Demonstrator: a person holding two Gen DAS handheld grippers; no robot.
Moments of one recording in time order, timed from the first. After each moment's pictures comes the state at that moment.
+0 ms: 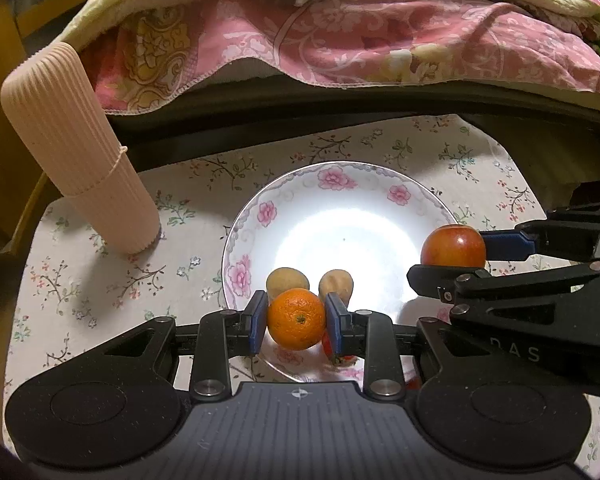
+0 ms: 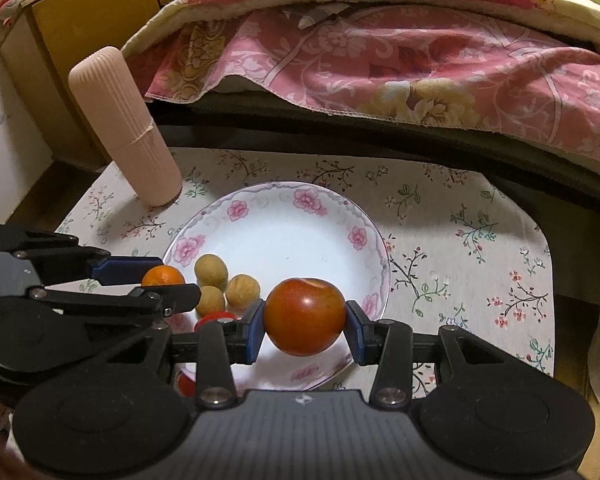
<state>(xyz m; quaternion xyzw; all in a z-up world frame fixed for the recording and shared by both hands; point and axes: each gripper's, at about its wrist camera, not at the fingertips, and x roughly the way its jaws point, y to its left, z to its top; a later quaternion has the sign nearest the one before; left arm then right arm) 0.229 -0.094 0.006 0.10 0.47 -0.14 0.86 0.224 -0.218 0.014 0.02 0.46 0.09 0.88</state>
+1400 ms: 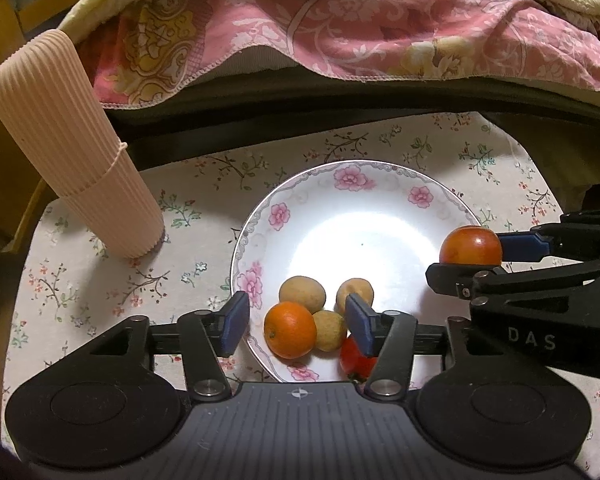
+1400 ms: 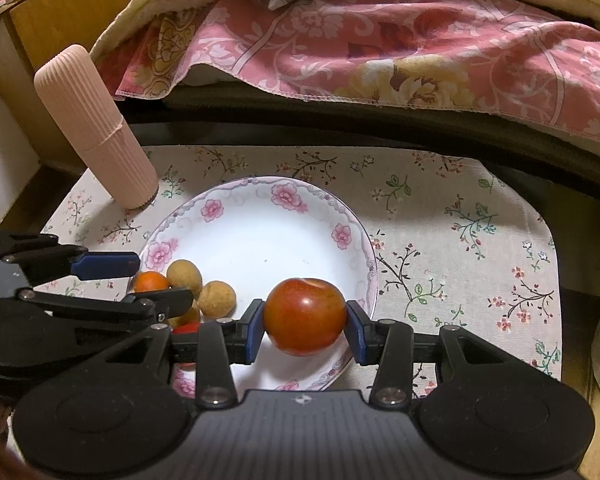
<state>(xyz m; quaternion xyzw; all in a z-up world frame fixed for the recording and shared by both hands) 0.242 -0.093 -0.006 0.10 0.47 -0.13 0.87 0.241 -0.228 -0.001 0.04 0.47 0.08 0.88</state>
